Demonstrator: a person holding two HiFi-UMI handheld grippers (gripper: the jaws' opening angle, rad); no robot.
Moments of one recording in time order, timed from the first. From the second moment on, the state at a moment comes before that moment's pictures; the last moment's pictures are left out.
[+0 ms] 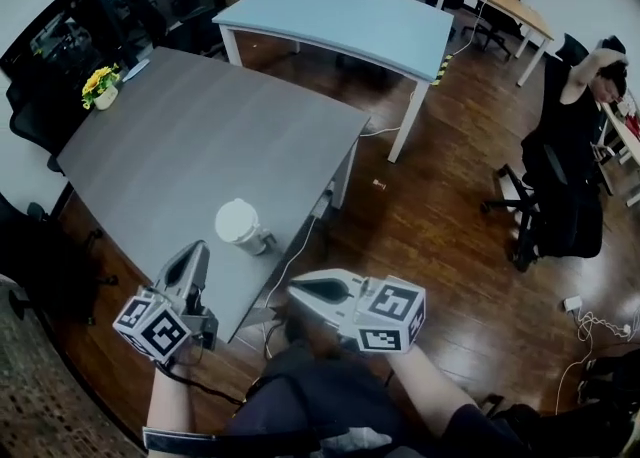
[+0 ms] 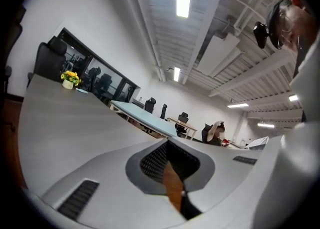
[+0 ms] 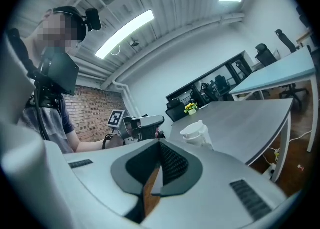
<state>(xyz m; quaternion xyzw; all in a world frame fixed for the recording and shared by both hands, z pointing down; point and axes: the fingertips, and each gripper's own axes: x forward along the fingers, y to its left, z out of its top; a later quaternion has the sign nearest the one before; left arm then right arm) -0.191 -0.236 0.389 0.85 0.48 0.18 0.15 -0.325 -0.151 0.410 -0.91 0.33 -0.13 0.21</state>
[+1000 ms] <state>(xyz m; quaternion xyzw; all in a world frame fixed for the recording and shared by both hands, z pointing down) -0.345 -0.312 0.358 0.89 0.42 0.14 0.10 -0.438 -0.212 0.359 -0.84 0.47 -0.02 0.27</state>
